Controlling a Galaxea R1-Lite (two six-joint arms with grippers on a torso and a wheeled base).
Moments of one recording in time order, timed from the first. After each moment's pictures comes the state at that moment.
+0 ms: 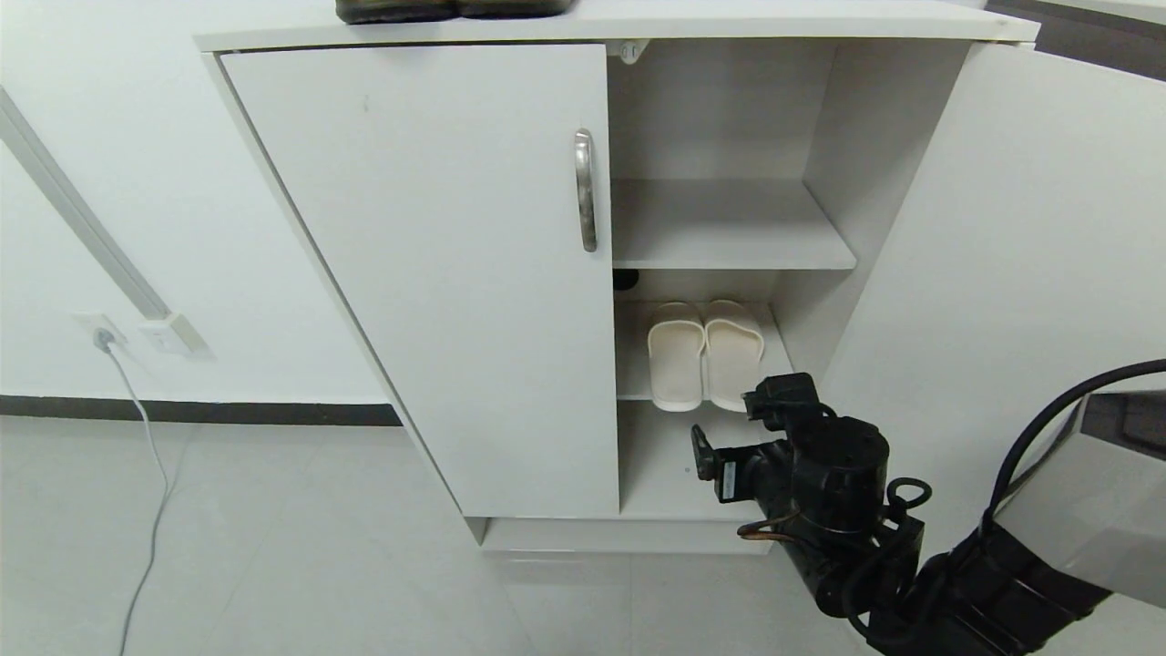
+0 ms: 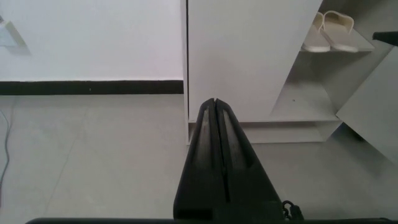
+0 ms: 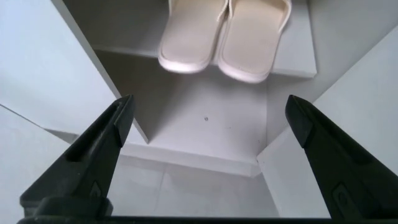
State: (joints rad) left arm 0.00 0.00 0.00 0.00 -0.02 -0.01; right arm 0.76 2.07 -0.68 -1.26 -0.61 0.08
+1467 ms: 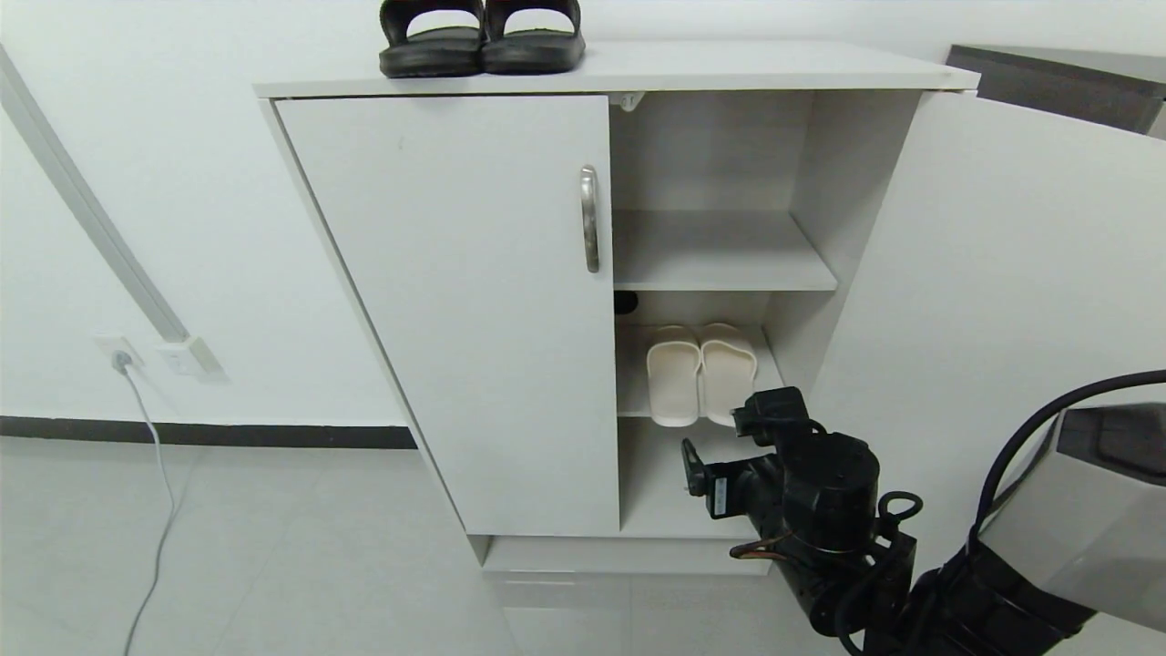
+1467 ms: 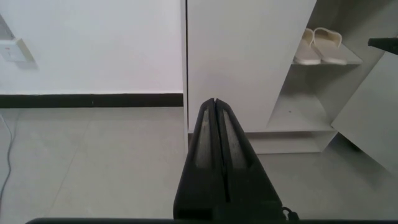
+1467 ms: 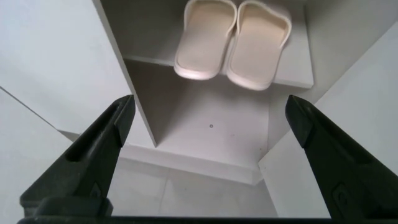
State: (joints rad) left arm 0.00 0.00 0.00 0.00 -0.02 -0.02; right arm 0.79 2.09 -0.66 -1.29 -0.61 0.08
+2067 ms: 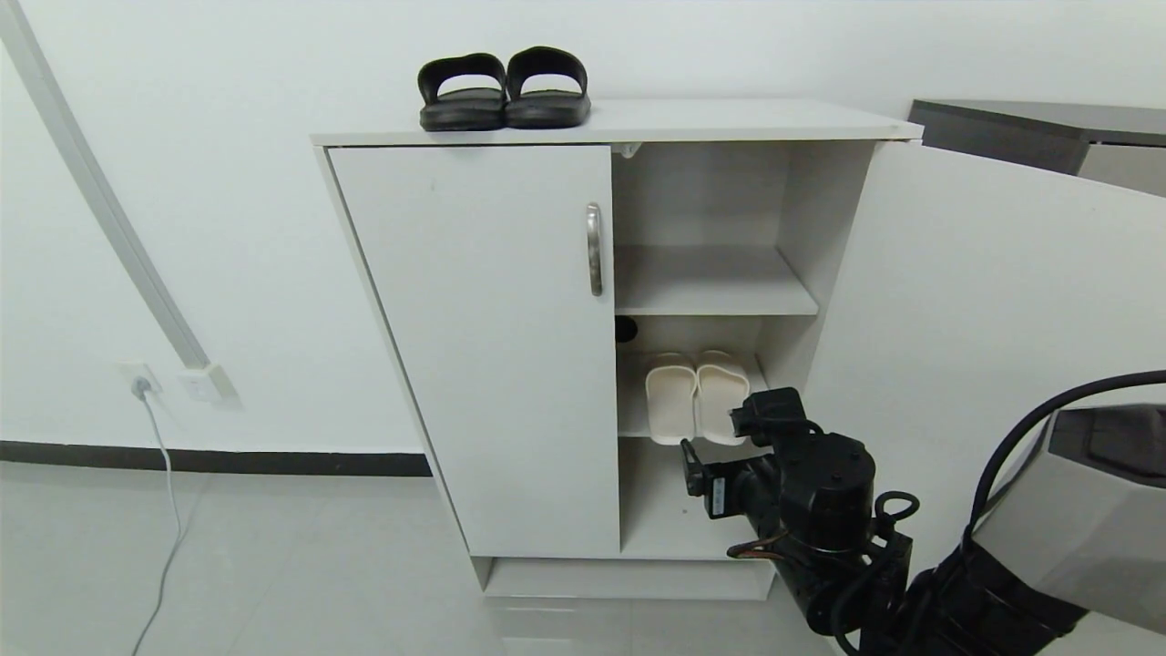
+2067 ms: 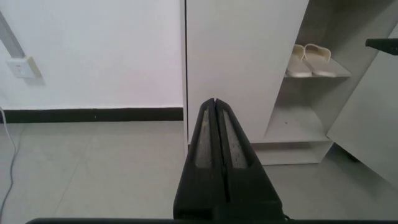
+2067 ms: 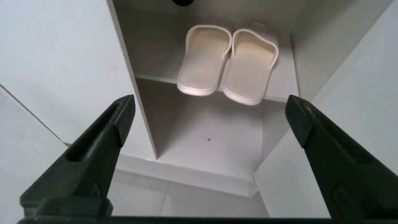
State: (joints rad) left arm 0.00 0.00 0.00 0.00 -0.02 -0.02; right arm 0.79 2.10 -0.67 -1.29 -0.61 0.08
